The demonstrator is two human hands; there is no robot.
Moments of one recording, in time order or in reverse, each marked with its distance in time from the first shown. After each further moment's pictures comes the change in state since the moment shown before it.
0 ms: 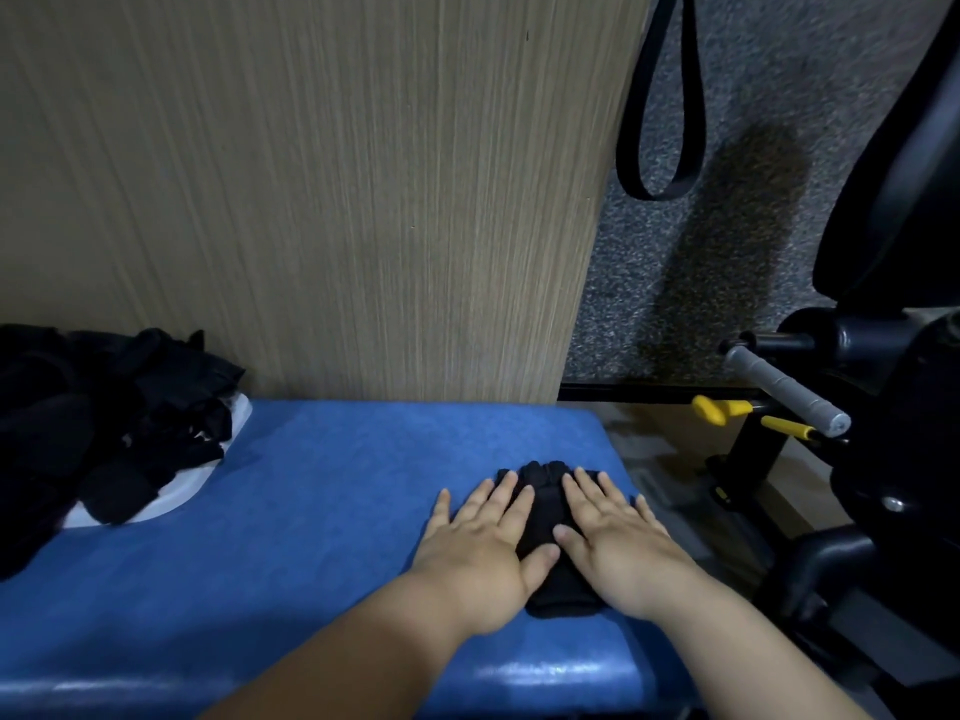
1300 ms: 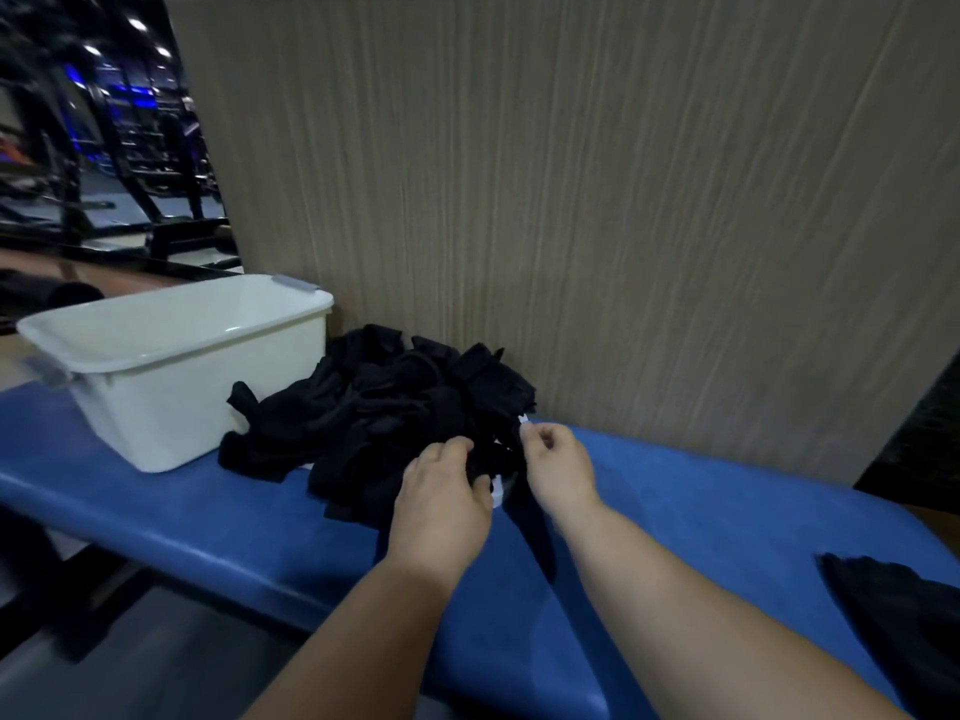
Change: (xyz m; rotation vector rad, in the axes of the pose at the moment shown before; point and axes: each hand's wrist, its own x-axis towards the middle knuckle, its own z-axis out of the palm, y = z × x) left_hand -0.125 -0.251 -0.055 -0.456 0.738 -0.545; right_hand 0.101 -0.341 0.016 1.023 0.275 -0.153
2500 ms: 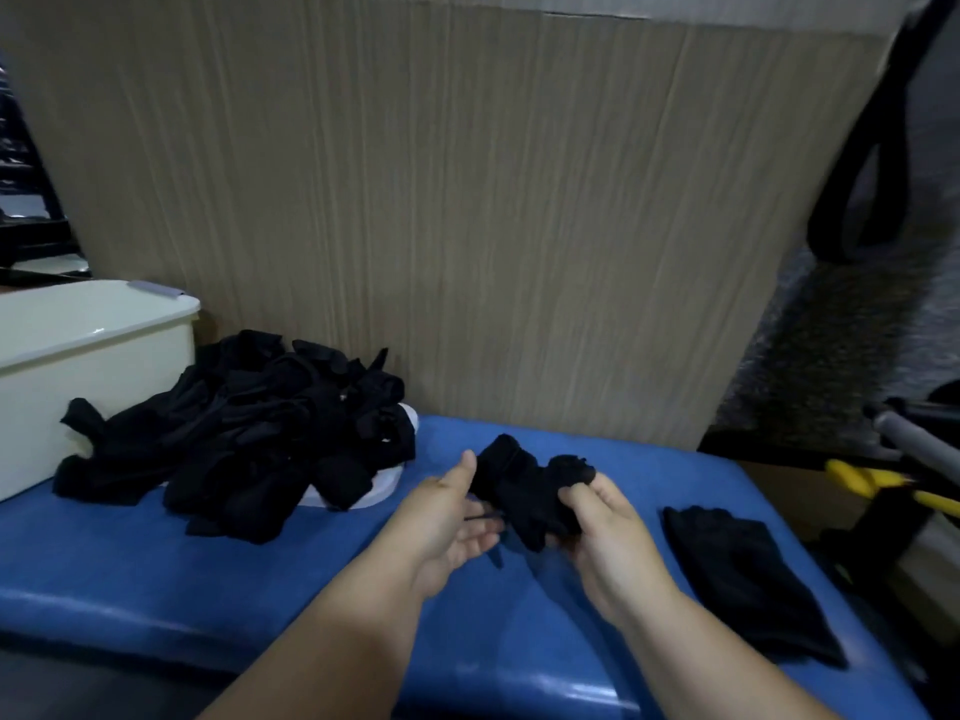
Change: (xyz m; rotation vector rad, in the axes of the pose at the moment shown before) left_hand -0.031 0.090 0.043 -1.073 -0.573 -0.539; right_hand -0.089 0.037 -0.140 0.664 -0.004 0.093
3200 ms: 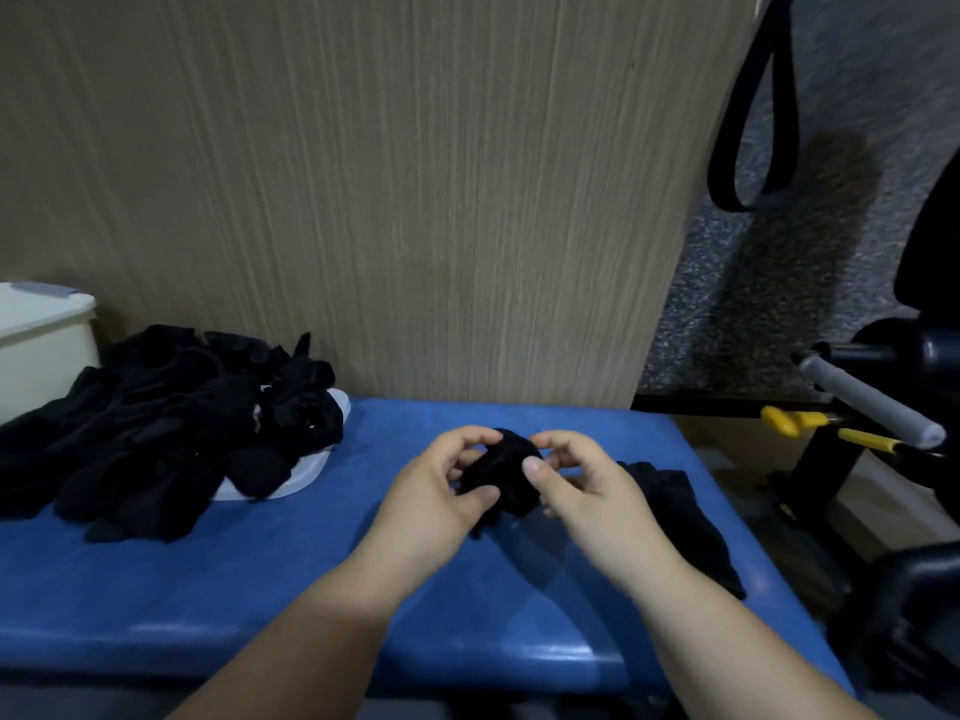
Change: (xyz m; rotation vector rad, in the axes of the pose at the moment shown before) left_hand -0.011 -0.028 0.051 0.576 -0.104 0.610; right_hand -0.013 -0.023 -0.070 -0.572 0.022 -0.268
